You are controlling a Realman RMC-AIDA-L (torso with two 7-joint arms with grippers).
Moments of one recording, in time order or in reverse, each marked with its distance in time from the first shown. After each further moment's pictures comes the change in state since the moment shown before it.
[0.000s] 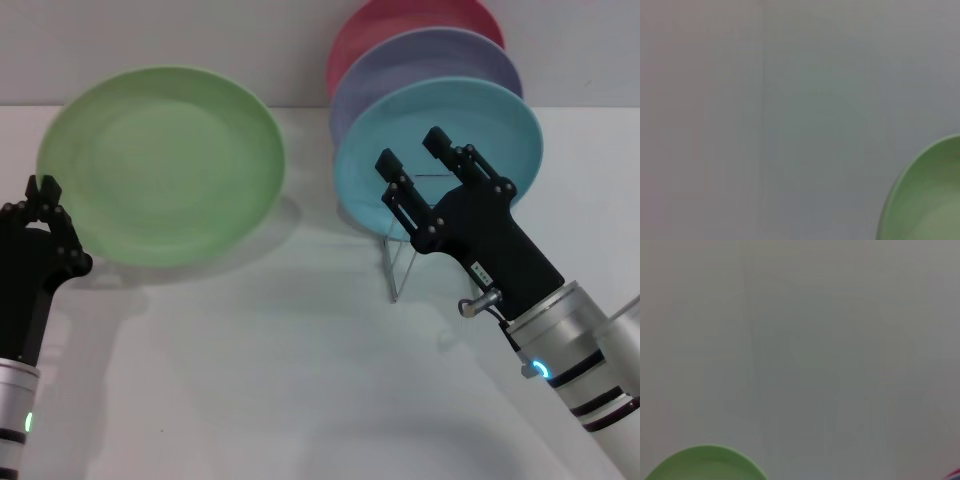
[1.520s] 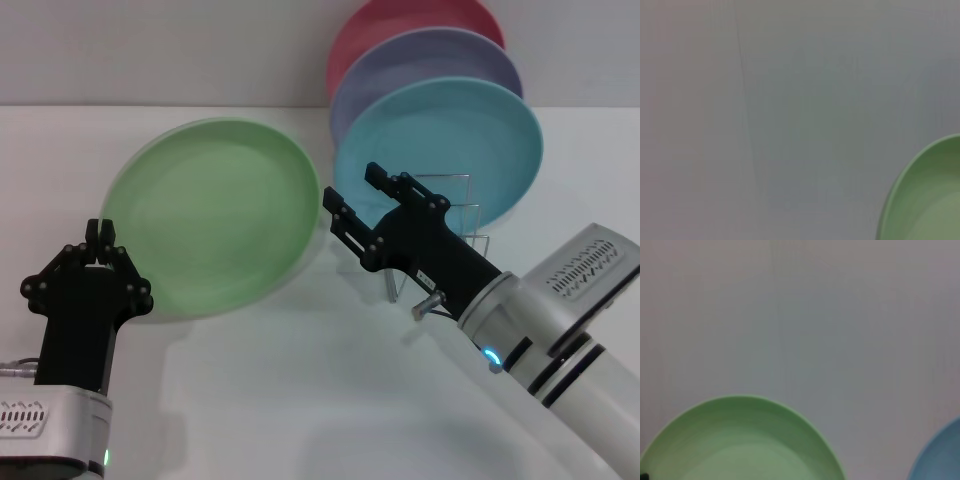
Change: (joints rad) left arm 0.008 -0.002 0.356 -0.293 -0.509 0.005 0.537; right arm 0.090 -0.002 0.007 0.005 -0.027 0.271 0.000
